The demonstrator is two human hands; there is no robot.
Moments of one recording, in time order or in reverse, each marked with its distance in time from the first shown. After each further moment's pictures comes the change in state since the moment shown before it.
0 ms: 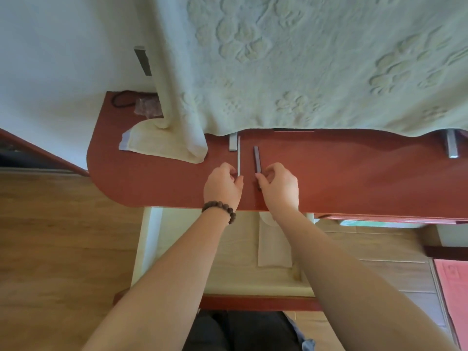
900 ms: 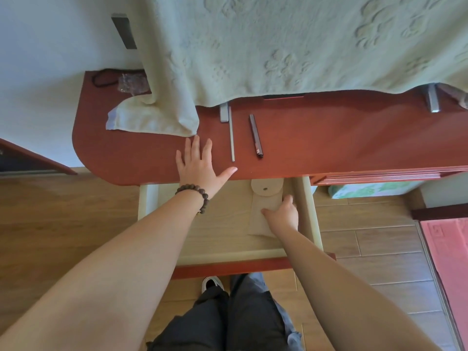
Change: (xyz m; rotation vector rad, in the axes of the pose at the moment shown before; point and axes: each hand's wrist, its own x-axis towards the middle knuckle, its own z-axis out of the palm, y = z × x) left_hand -0.007 -0.073 -0.002 0.442 -0.060 0.265; right_hand -0.091 0.094 0.043 0.025 -0.150 0.514
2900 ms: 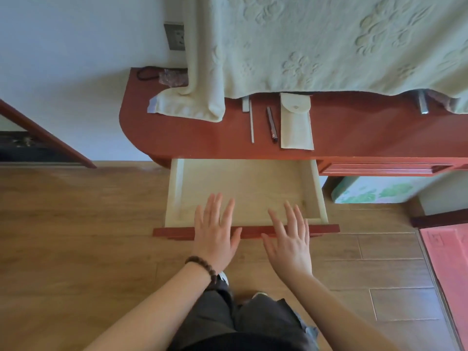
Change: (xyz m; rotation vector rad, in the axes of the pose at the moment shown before) left_hand -0.219 -0.035 0.001 0.004 0.032 0.226; right_hand -0.148 0.083 0.019 -0.488 0.285 -0.737
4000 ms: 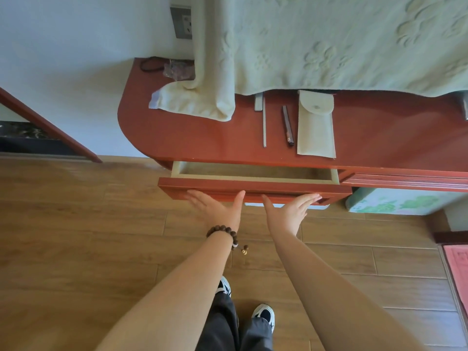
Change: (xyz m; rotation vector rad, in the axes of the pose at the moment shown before) left_hand 0.098 -0.001 0.036 -0.701 0.017 -0.968; right_hand 0.125 -0.019 0.052 0.630 0.070 0.619
